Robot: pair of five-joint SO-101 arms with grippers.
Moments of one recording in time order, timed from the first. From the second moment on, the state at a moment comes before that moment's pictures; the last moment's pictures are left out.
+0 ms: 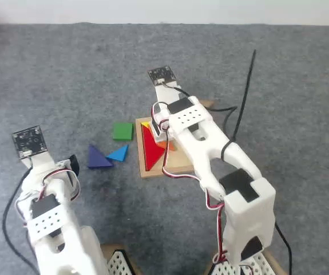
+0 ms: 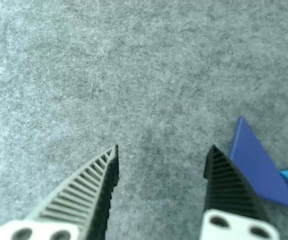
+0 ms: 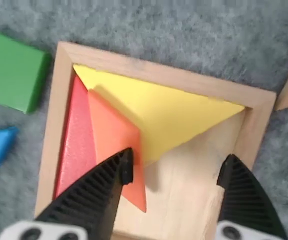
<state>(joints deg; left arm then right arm) -36.0 -56.0 86.1 33.1 -3.6 -32.3 23.5 2.0 58.4 -8.9</state>
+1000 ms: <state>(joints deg) -35.3 -56.0 86.1 33.0 -3.6 -22.3 21.2 3.2 64.3 -8.8</state>
